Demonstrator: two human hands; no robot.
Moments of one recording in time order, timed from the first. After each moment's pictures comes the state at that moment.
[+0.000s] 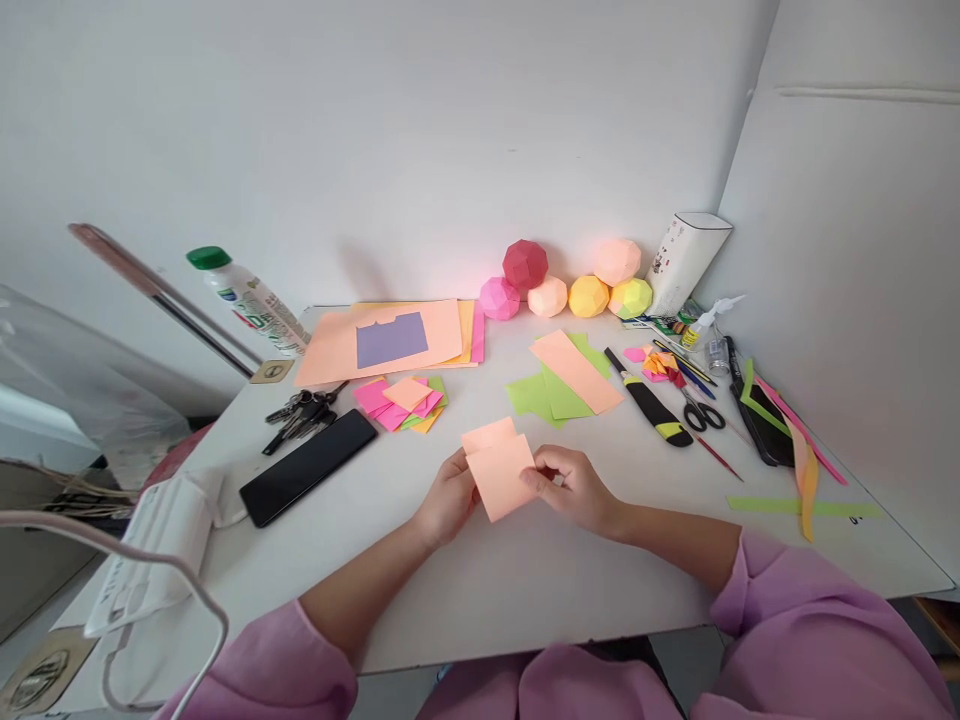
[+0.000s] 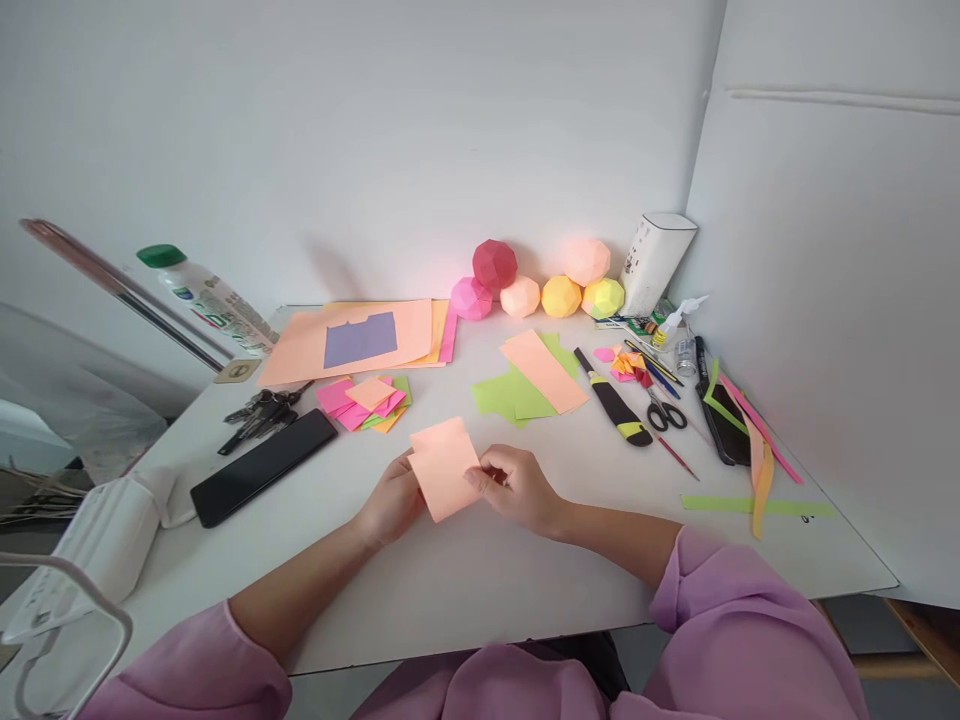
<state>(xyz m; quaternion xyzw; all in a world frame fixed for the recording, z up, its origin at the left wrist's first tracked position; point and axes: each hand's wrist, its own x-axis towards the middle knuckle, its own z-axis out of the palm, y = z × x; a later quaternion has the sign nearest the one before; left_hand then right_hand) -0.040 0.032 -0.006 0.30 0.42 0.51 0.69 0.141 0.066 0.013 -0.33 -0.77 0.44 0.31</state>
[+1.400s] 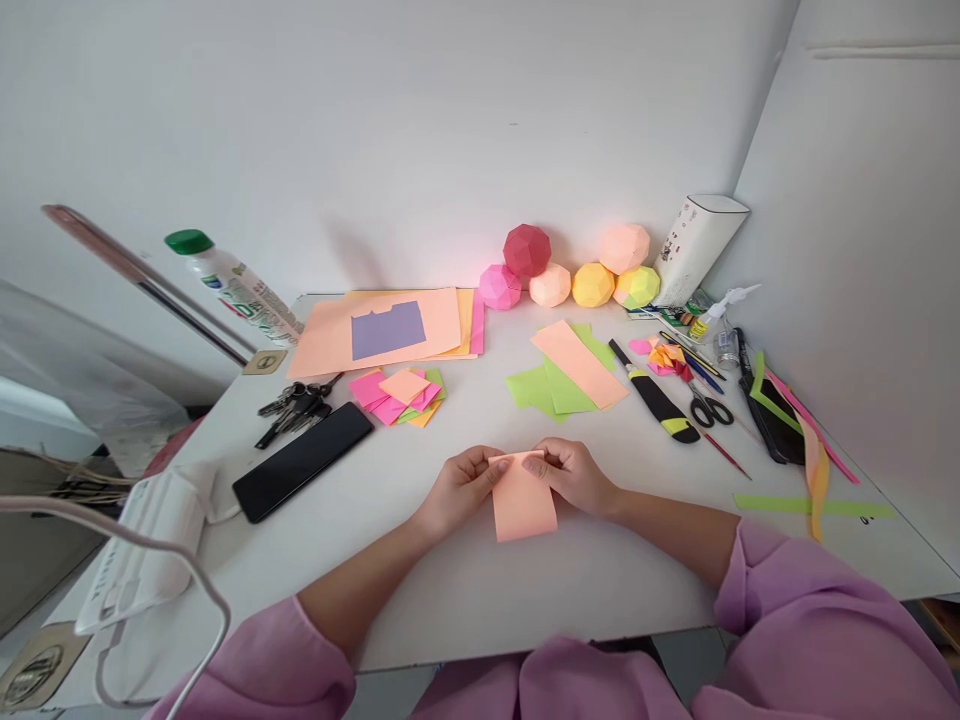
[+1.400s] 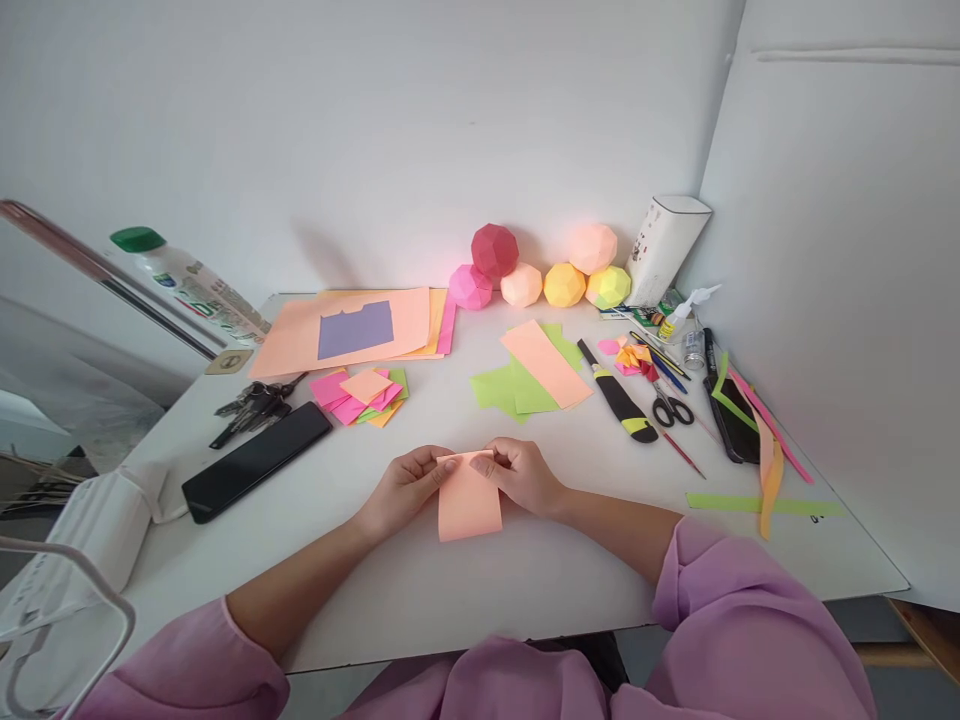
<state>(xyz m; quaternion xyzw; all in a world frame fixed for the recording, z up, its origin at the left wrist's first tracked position) -0.039 0.032 -0.007 0.42 0.48 0.43 0.63 0.145 0.083 -0.015 -0.39 -0.68 0.57 0.25</state>
